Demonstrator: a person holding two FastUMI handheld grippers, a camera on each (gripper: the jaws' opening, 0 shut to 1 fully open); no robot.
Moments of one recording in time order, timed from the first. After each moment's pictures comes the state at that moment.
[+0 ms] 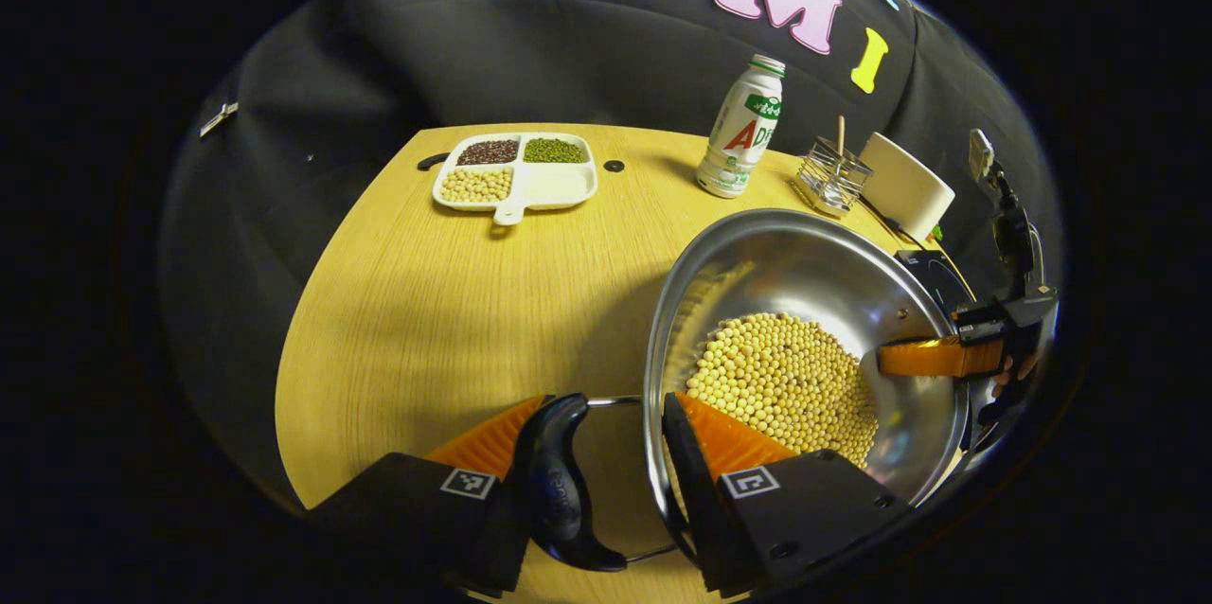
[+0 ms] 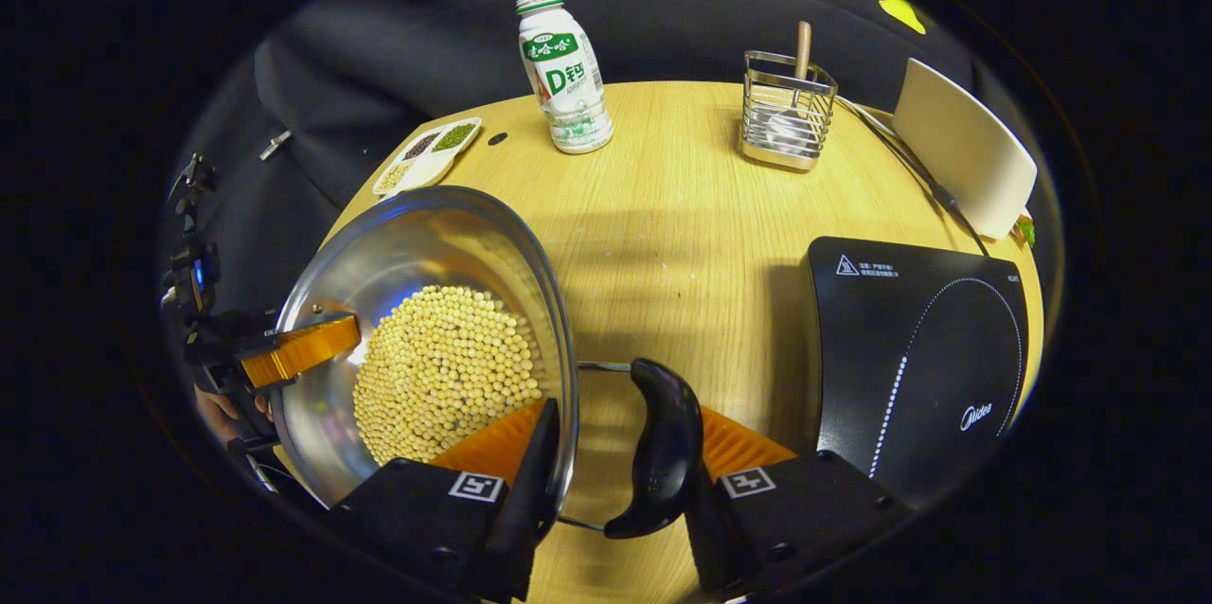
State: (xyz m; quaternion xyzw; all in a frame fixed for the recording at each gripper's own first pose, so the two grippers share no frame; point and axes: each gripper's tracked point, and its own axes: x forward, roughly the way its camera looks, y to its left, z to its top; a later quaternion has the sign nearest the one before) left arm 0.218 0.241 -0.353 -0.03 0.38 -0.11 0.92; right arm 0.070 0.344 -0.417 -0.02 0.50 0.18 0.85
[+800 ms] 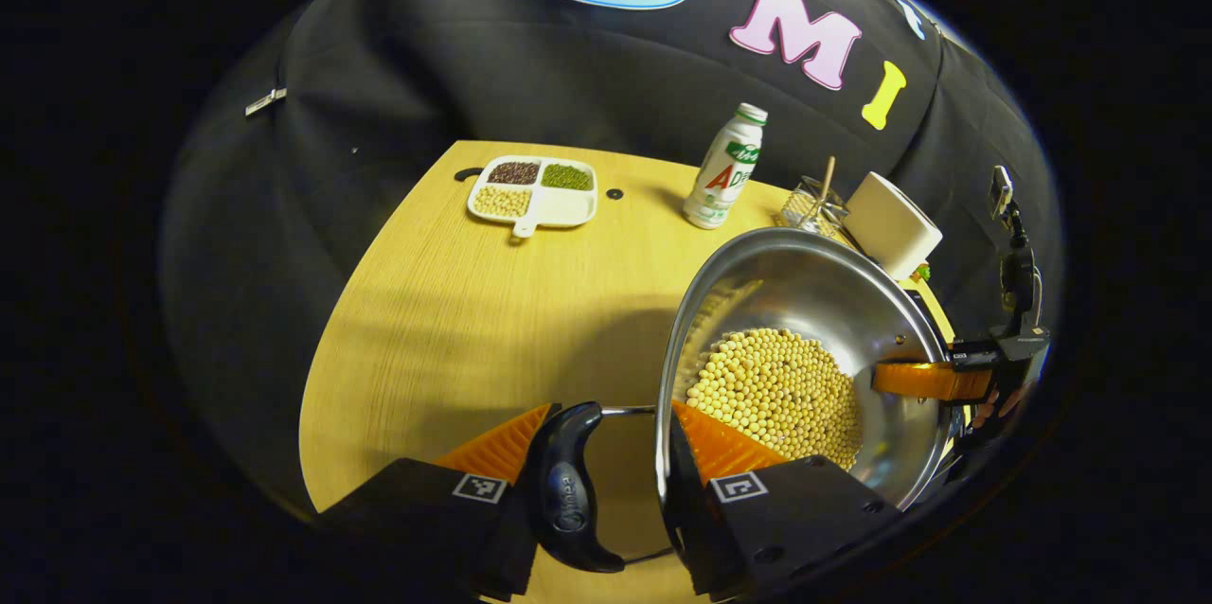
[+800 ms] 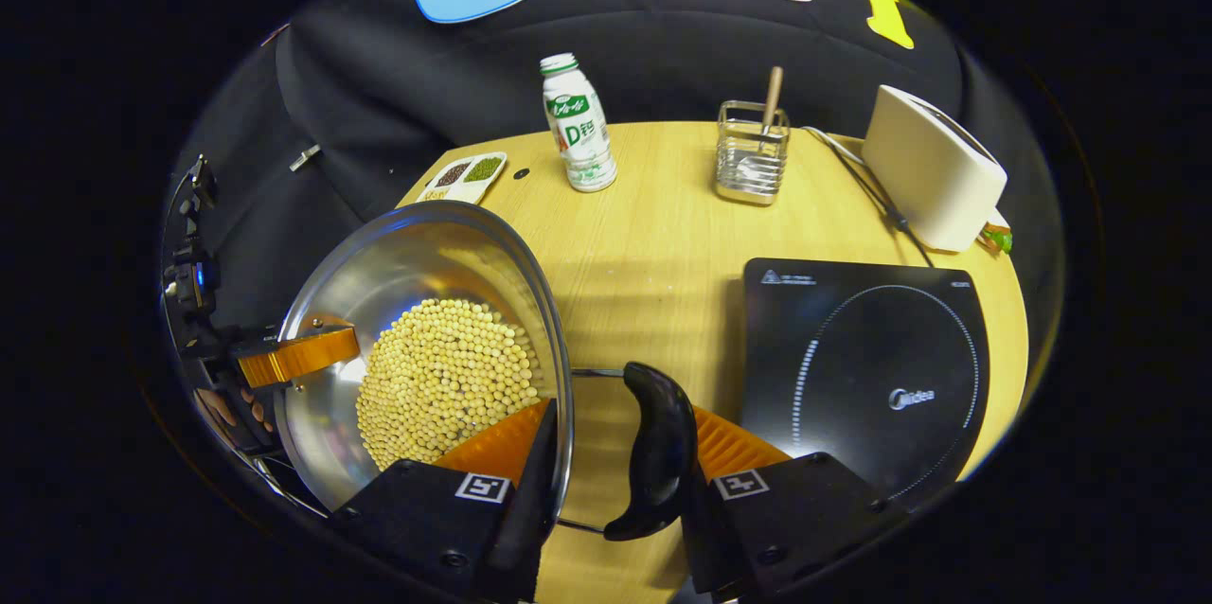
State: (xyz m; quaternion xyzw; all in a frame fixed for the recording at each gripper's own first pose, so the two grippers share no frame) left arm 0.161 0.208 -0.277 -0.06 0.37 -0.08 0.92; right arm 0.041 0.309 -0.337 -0.01 0.46 0.19 0.87
